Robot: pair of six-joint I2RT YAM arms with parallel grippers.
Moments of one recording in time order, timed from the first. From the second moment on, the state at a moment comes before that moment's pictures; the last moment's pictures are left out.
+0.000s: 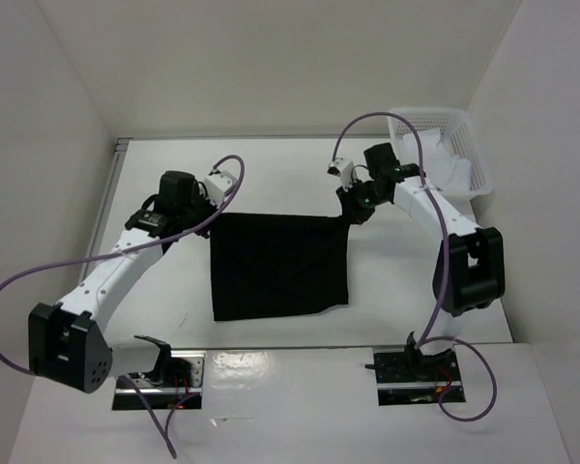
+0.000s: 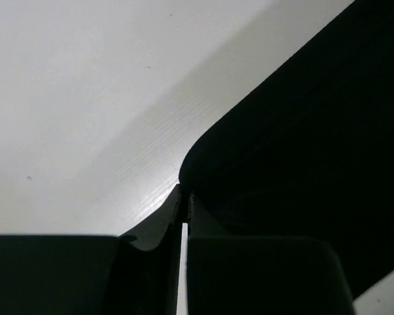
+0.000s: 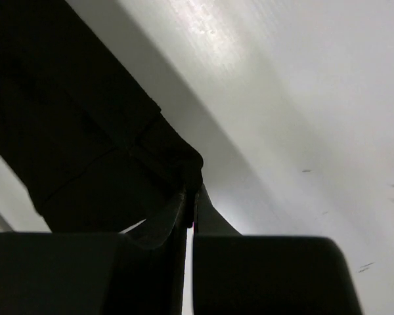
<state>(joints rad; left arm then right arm) -0.27 1.25 1.01 -0.47 0.17 0.36 0.24 1.67 1.35 -0.77 -0.48 -0.49</state>
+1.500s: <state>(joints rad) -0.14 1.80 1.36 -0.28 0.00 0.32 0.25 2.02 1.68 -0.49 -0.13 -0.28</state>
